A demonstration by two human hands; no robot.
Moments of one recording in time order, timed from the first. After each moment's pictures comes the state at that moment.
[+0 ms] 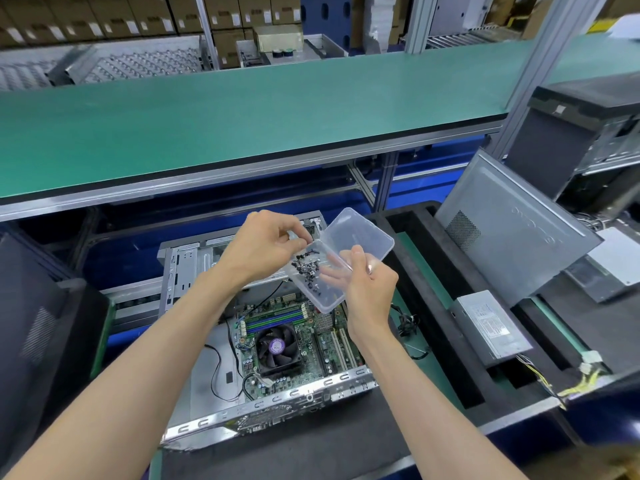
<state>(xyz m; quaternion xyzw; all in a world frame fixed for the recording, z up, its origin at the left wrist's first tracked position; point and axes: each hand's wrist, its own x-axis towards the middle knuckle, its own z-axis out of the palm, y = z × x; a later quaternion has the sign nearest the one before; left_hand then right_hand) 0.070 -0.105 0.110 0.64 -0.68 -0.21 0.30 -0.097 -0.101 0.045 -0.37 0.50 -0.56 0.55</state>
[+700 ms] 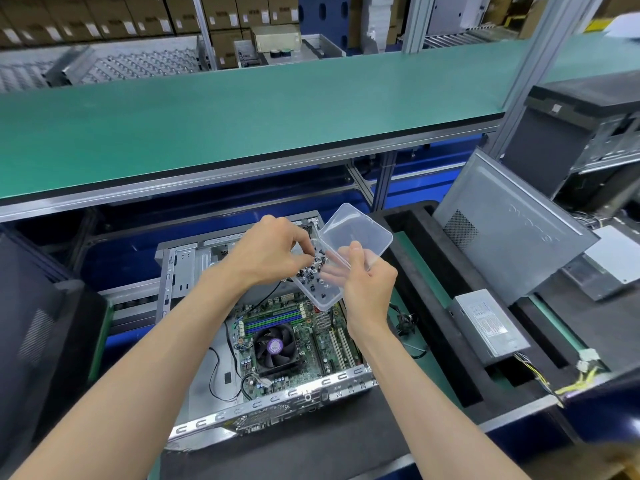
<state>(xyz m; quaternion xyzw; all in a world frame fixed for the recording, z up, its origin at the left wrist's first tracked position) 0.057 -0.108 0.114 0.64 -0.73 -0.13 0.18 -0.097 -0.099 0.054 -0.39 0.49 -0.56 0.54</state>
